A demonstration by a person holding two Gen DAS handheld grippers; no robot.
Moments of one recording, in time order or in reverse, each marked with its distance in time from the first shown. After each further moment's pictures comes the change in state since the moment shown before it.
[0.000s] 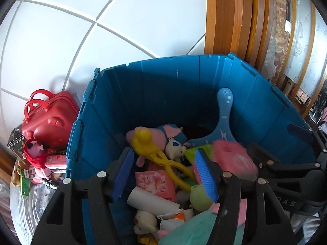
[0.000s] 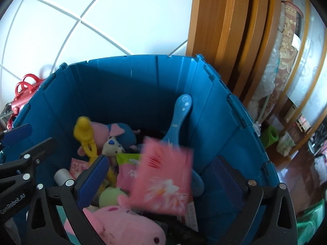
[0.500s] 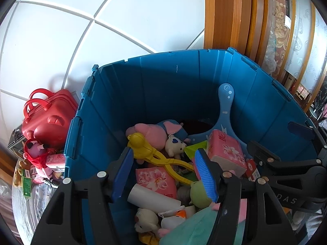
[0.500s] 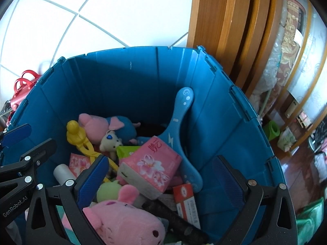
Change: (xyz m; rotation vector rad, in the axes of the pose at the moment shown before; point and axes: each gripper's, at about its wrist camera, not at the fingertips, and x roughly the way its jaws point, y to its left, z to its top) left arm 0.003 0.001 -0.002 0.013 0.016 -0.002; right arm 0.005 0.000 0.001 -0.001 0.035 -0.001
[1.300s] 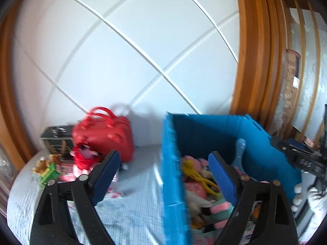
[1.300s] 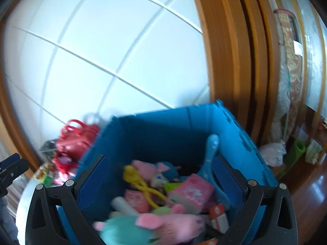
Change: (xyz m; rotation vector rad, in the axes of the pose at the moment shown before) left arm -0.193 0.128 -0.076 -0.206 -0.403 0.122; right arm -0.135 0.025 -0.007 0.072 -0.381 0.292
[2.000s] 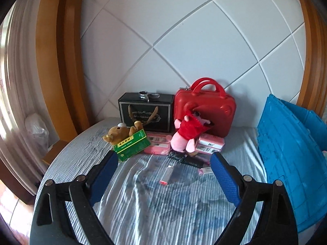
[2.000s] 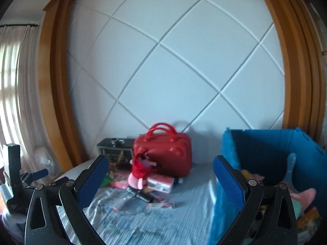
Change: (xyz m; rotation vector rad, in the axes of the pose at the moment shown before) left arm -0.031 0.325 -0.114 -0.133 0.099 0.277; right arm -0.014 0.320 -0.086 -0.190 -0.095 0.264
